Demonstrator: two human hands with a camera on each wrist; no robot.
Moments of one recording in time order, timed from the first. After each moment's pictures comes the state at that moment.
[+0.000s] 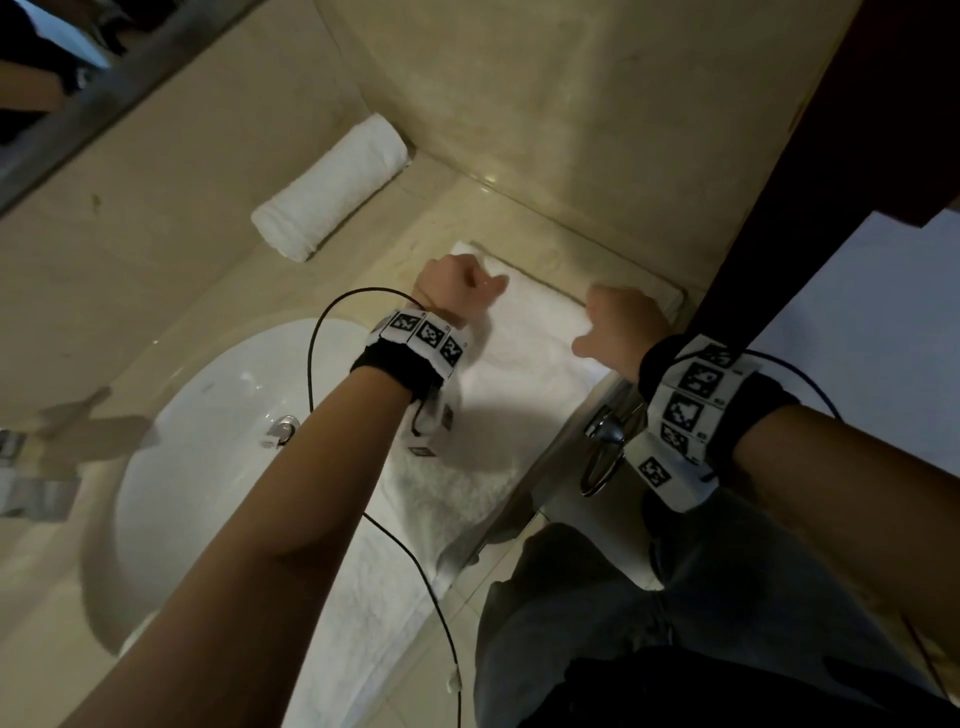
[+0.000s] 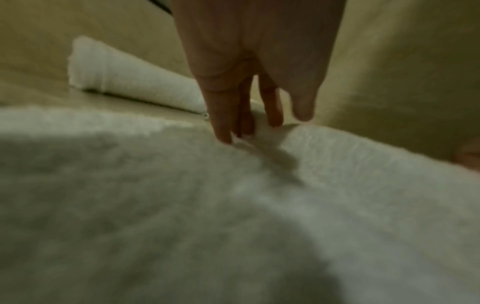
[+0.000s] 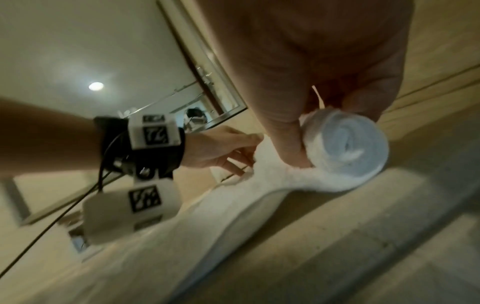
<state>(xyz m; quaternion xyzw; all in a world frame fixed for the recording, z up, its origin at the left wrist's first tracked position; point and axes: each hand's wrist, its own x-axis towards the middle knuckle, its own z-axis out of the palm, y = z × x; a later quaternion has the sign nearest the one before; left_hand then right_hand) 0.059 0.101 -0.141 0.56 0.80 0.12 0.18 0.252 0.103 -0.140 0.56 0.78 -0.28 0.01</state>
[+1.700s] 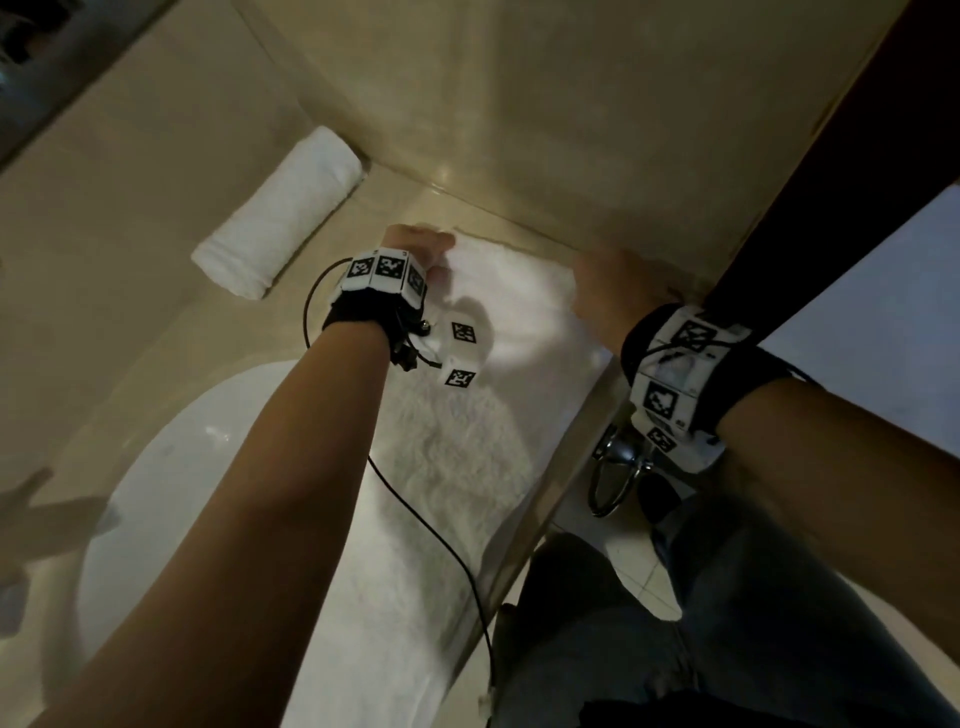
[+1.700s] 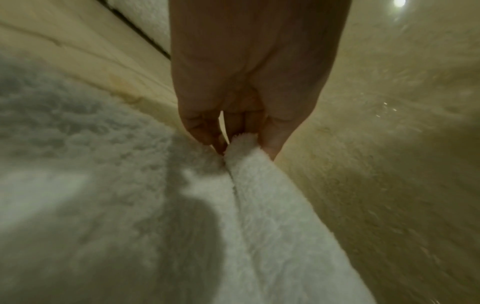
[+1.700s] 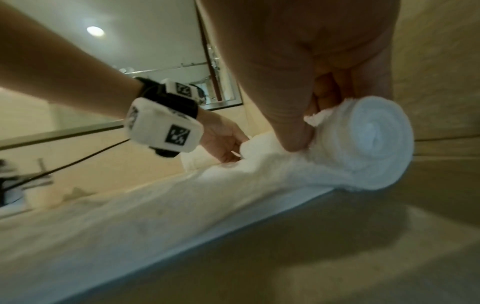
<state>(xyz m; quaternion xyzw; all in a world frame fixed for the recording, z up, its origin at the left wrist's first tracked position) 0.025 0.190 -0.134 0.31 0.81 0.28 0.41 0.230 0.148 -0.134 0.58 0.80 -0.13 0.07</state>
